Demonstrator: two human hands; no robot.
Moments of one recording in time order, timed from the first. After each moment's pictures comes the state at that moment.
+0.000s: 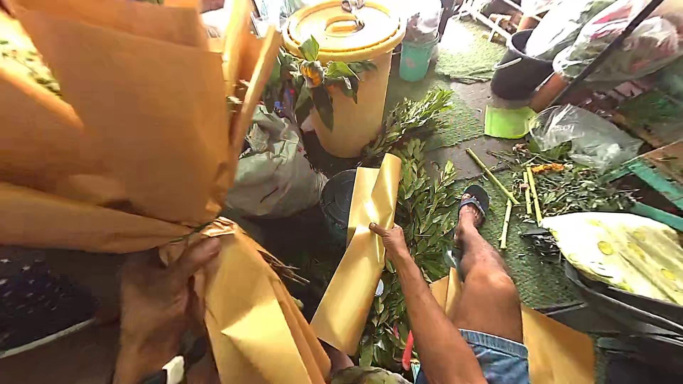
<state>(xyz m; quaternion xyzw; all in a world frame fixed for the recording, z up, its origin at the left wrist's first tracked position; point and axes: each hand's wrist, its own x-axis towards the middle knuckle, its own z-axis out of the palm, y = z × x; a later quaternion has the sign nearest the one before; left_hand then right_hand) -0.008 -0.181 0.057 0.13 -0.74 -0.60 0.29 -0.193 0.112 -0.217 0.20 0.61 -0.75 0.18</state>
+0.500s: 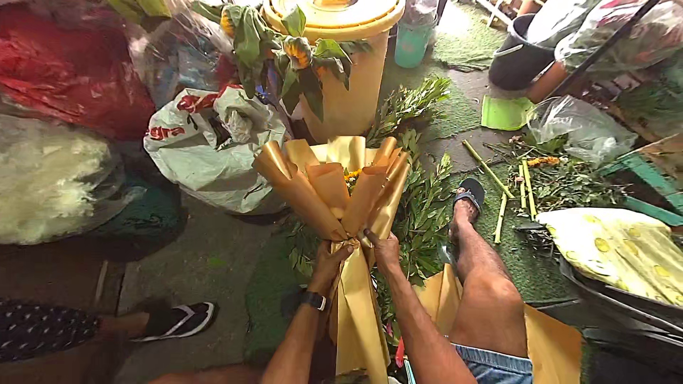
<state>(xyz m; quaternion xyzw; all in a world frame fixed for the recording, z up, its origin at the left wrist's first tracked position) -0.102 -0.047 -0.218 0.23 -0.65 -0.72 0.01 -0.167 0.103 -0.235 0.21 0.61 -0.76 0.09</state>
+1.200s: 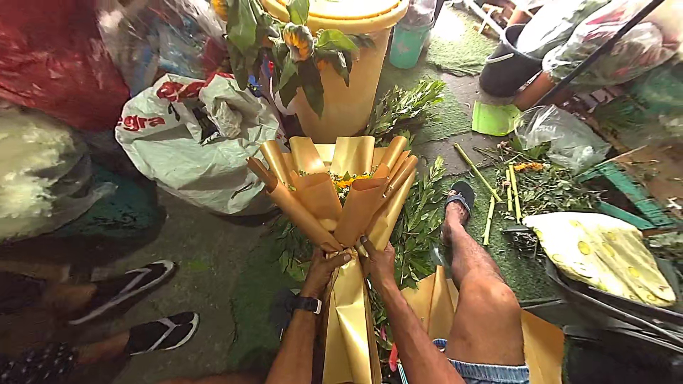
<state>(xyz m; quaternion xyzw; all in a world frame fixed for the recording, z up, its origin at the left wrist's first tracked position) -0.099 -0.057 -0.227 0.21 -0.59 -0.78 -0.02 -0.145 0.091 -0.228 0.22 0.62 -0.75 0.04</state>
